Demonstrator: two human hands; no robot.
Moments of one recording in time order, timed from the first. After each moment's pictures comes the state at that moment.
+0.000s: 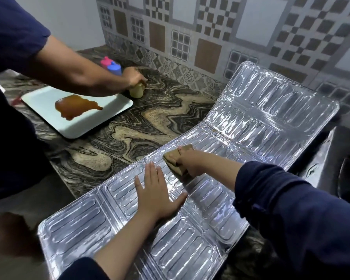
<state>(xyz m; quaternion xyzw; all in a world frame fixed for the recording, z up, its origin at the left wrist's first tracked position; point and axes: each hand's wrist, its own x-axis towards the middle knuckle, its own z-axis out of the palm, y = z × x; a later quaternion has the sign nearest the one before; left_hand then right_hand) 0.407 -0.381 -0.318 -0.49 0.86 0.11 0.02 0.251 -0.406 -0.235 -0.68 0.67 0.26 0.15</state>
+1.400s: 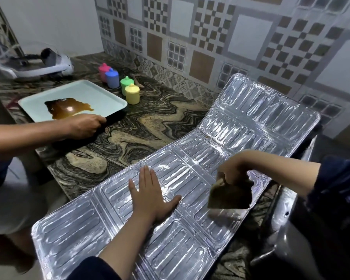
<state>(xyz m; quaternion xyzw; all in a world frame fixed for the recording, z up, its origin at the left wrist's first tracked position) 0.406 -0.377 -0.310 -0.51 0.85 0.12 0.04 0.182 -0.343 -0.176 -0.54 0.65 0.36 0.39</state>
